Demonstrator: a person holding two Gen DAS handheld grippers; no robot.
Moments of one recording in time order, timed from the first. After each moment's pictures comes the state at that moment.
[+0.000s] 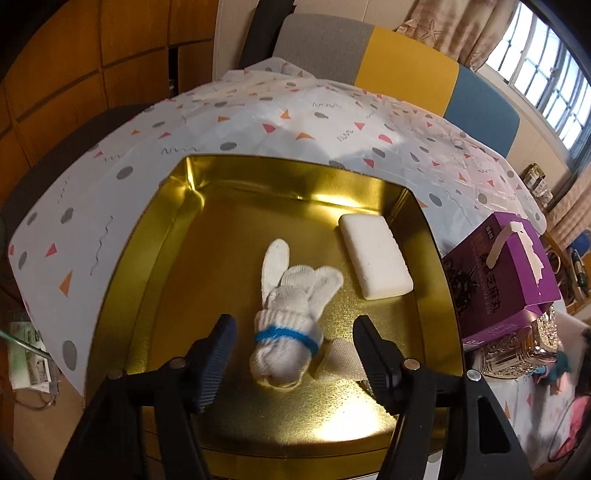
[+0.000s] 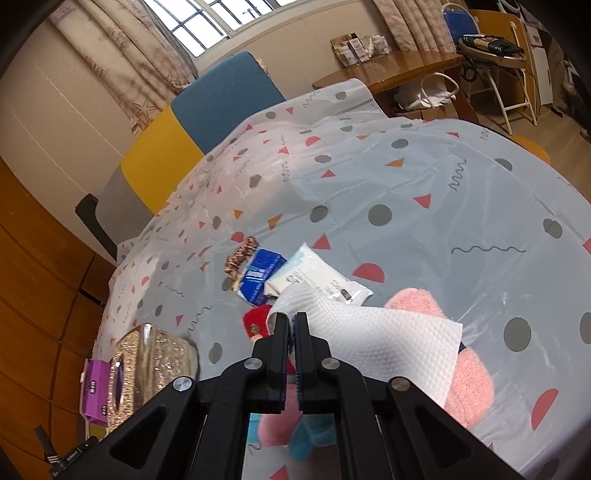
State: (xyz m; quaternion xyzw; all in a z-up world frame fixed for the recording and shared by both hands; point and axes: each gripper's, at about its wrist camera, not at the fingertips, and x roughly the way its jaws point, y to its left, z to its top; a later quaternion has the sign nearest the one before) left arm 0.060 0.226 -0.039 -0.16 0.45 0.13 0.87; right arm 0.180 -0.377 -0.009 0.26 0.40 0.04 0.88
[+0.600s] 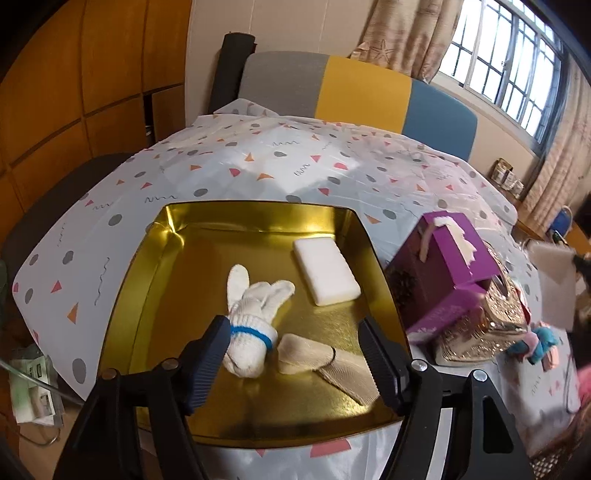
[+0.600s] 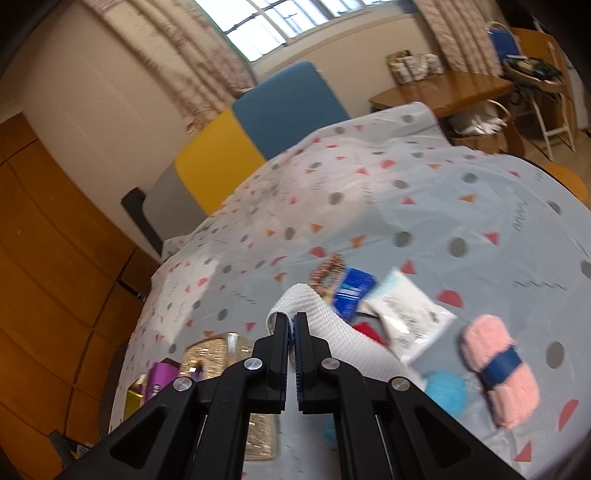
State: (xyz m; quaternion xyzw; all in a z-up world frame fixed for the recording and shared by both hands) left arm 0.028 0.191 -0.002 -0.12 0.39 0.08 0.91; right arm 0.188 -0.307 0.056 0.25 0.36 0.13 0.89
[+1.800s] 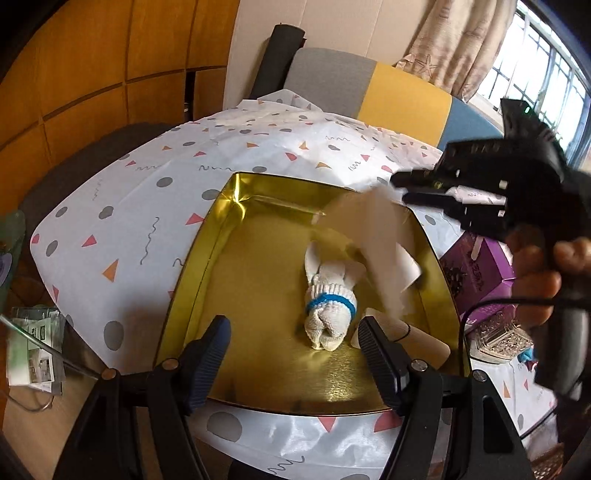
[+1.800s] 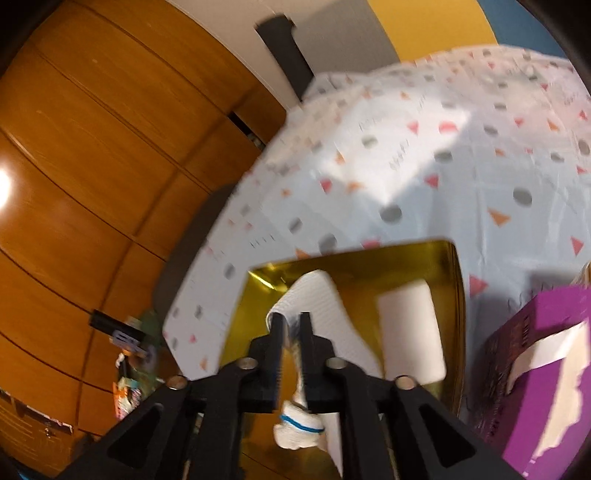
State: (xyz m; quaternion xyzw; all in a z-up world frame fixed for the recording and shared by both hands) left arm -0.016 0.253 -0.026 -0.17 0.39 0.13 0.90; right arm 0.205 0.130 -0.002 0.11 0.51 0.38 0.76
